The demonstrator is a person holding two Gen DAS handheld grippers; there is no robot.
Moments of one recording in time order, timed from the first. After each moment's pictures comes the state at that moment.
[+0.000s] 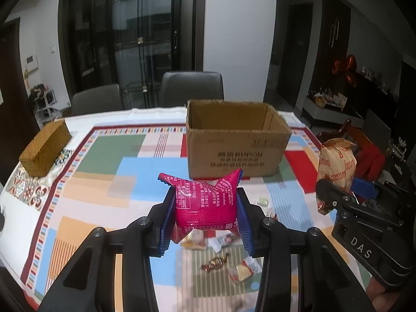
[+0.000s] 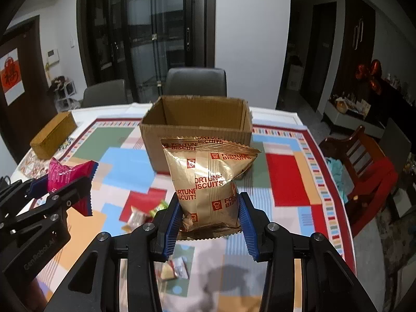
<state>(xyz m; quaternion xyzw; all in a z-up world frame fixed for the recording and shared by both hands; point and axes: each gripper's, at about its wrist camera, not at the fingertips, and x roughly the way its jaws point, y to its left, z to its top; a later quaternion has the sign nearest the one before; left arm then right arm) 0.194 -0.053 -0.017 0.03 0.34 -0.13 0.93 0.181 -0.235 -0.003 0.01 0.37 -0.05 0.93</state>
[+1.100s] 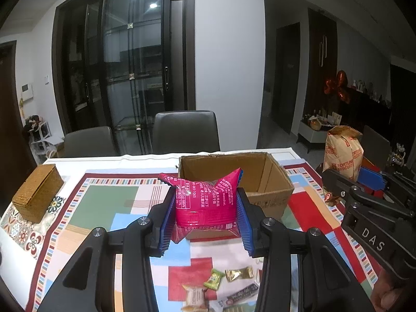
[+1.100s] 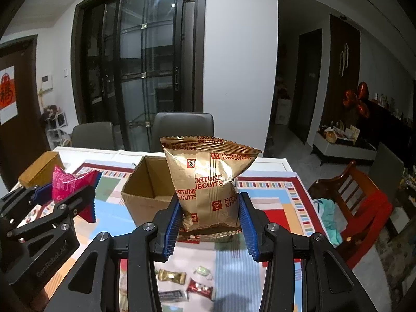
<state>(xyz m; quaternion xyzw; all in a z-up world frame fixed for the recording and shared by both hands) 0.259 -0.076 0.009 0.04 0.25 -0.15 0.95 0.233 -0.255 0.036 0.00 0.27 -0.08 0.96</state>
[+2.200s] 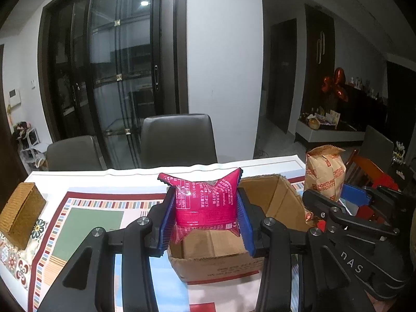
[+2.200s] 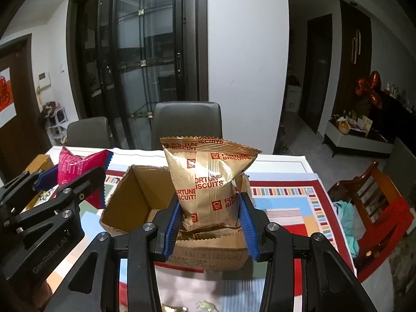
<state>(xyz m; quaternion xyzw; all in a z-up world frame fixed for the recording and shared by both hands) 0.371 -0.107 0.000 0.05 0.26 -0.17 0.95 0.347 -0.281 0.011 0.02 0.31 -0.05 0.95</state>
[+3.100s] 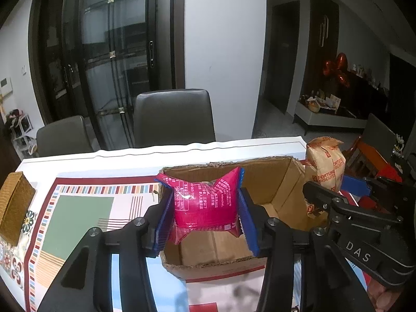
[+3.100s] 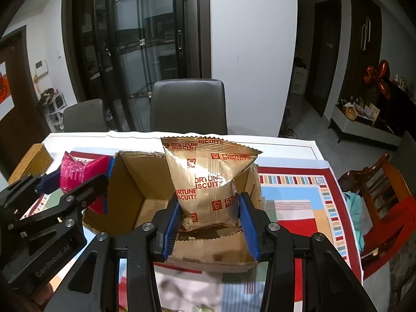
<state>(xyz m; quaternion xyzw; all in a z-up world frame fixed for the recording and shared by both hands) 0.407 -0.118 -0.025 0.05 0.32 -0.18 0.93 0.393 -0.286 -0.014 0.02 0.37 -0.04 0.93</state>
